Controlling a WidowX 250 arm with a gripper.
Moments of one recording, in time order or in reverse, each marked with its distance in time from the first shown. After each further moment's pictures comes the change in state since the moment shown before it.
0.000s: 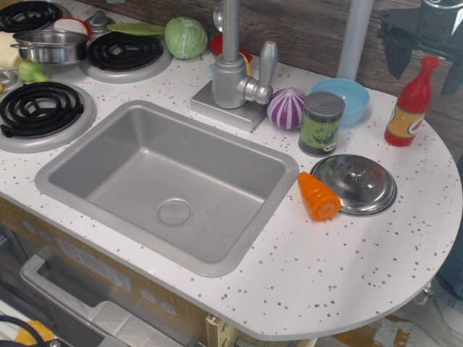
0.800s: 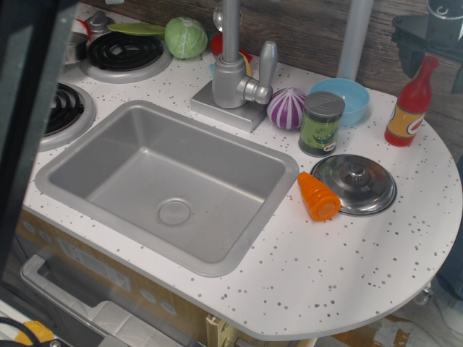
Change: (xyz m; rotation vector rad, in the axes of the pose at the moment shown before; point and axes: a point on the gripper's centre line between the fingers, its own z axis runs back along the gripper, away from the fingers) arm 0.026 -0.004 -0.031 -0.037 -0.062 -0.035
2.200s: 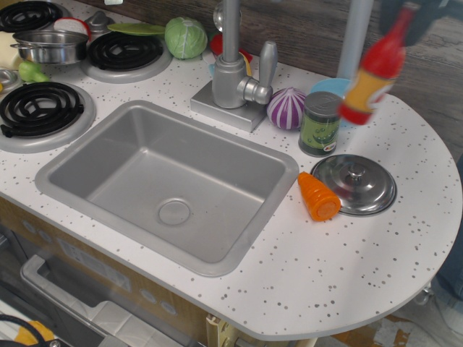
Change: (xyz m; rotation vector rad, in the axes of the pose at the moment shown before) arm -0.035 0.042 0.094 0.229 0.201 0.081
